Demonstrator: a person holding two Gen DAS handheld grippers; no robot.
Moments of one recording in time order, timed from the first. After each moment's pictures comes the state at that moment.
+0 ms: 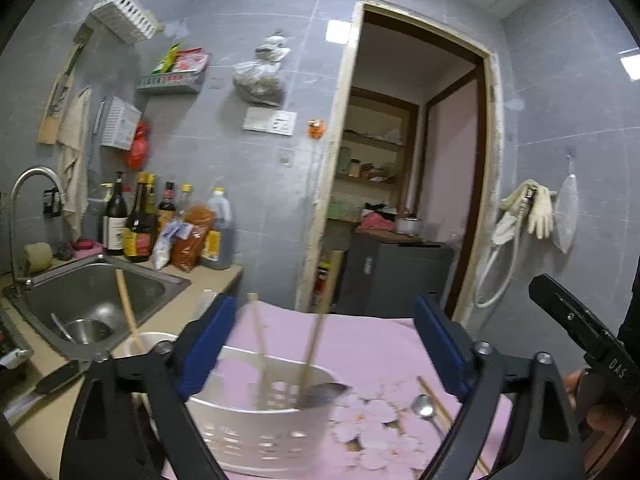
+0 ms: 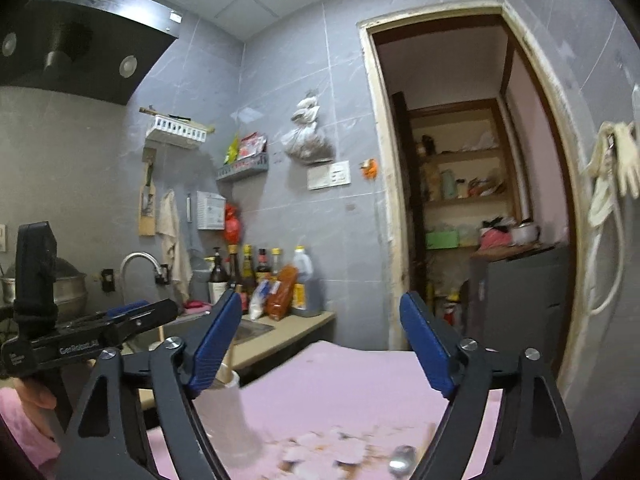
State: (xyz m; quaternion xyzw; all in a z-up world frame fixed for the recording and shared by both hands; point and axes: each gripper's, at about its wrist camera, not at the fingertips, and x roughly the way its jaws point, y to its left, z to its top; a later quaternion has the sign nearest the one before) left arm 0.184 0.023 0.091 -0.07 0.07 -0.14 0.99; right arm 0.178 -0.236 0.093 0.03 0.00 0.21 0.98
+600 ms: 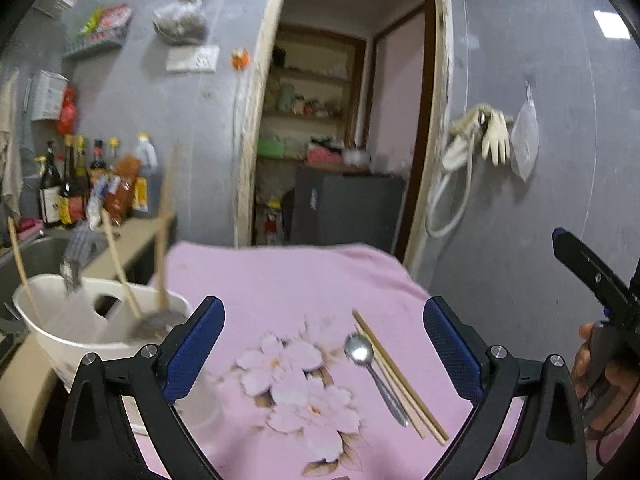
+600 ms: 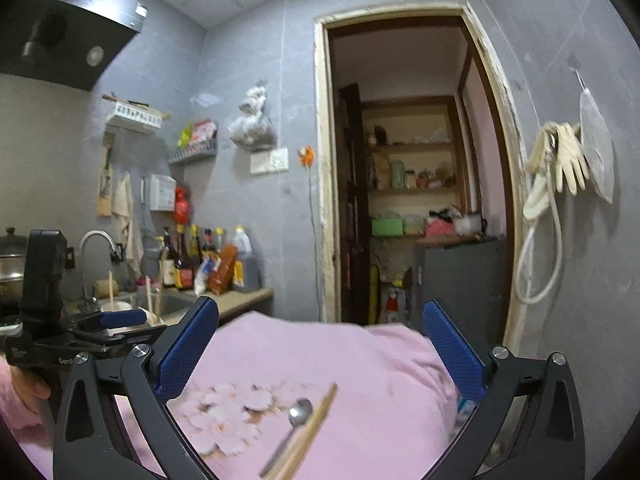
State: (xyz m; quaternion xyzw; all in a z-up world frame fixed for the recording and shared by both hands) left arm 0.210 -0.076 0.045 -0.01 0.18 -0.22 0.96; right arm 0.158 -0.323 0.069 0.02 0.04 0.13 0.99
